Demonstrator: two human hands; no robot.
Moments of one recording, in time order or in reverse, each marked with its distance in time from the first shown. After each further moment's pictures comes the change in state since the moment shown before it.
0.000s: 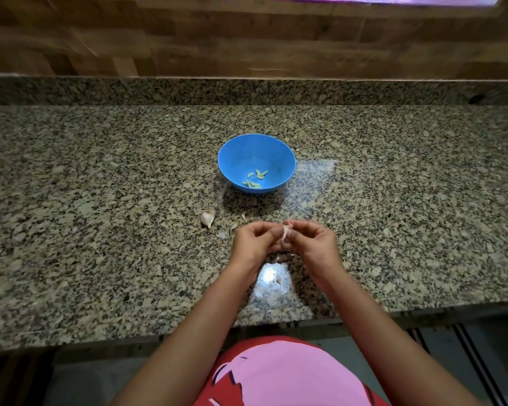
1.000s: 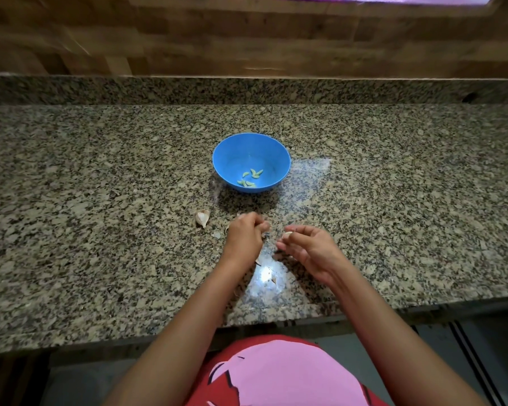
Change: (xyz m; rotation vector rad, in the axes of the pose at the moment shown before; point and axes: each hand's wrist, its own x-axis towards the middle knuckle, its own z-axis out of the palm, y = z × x) left_hand 0.020 -0.002 -0.011 0.983 0.150 0.364; right_hand 0.008 -0.009 -0.012 0.189 -0.065 0.312
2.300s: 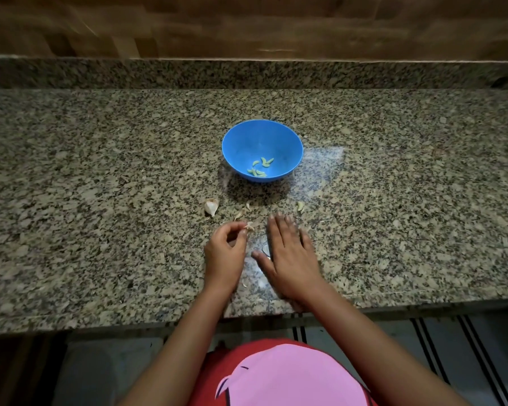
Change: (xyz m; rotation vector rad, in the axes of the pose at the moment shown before) left_hand -0.043 -0.035 -0.010 -0.407 0.257 -0.193; right_hand 0.006 0.063 0.013 -1.822 0.015 -0.536
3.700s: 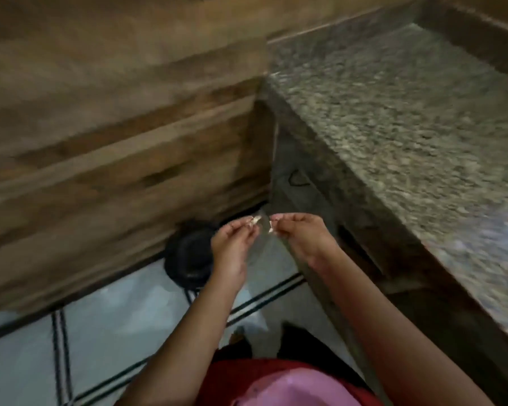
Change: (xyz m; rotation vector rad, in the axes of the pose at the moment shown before) left_hand -0.256 -0.123 -0.350 -1.015 1.174 -0.343; right_hand -0.140 -0.411 0.115 1.087 -0.988 -0.121
